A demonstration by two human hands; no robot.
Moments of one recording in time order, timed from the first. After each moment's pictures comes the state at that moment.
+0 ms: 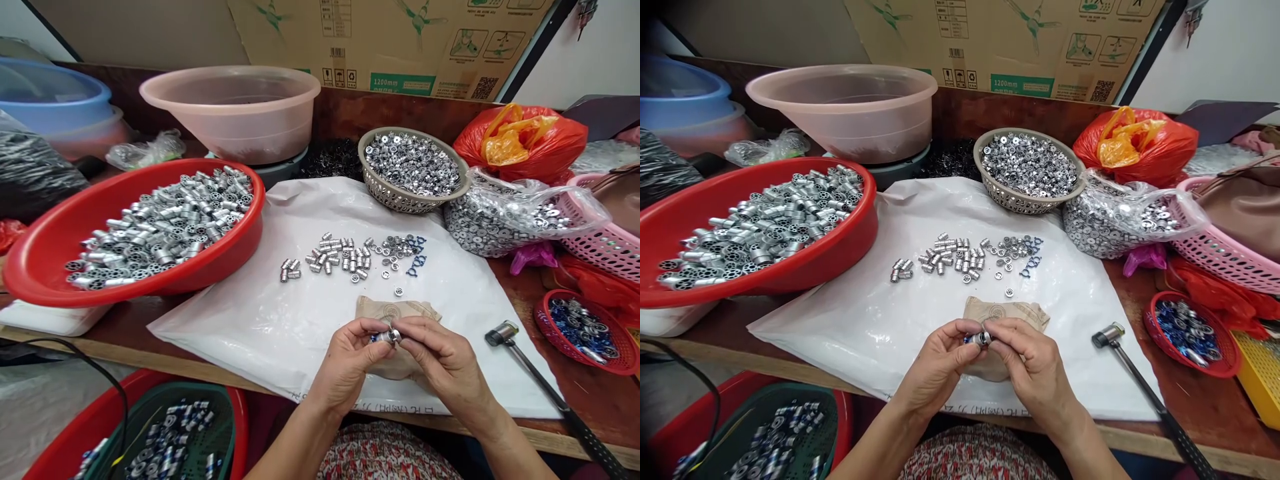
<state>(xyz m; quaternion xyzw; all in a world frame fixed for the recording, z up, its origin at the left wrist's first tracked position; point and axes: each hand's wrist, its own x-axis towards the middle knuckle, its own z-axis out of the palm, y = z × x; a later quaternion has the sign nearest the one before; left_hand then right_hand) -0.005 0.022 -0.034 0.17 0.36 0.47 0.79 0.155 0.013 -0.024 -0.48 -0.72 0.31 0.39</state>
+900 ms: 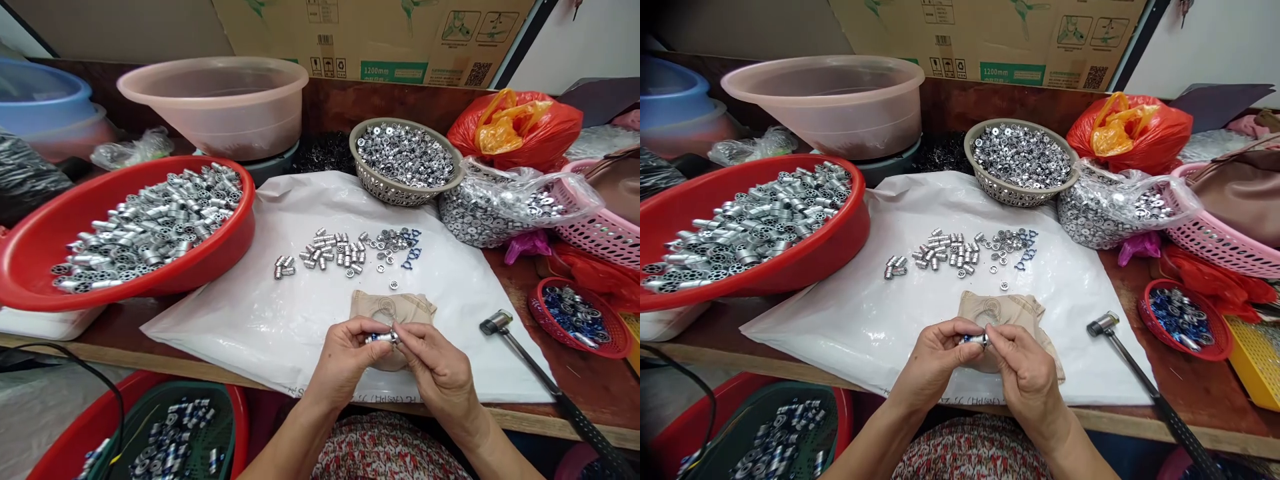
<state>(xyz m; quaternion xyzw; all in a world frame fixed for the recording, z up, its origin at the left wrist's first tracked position) -0.002 0.019 -0.038 0.28 0.42 0.45 0.73 0.150 -0.007 -0.036 -0.49 -0.73 0.21 0.43</state>
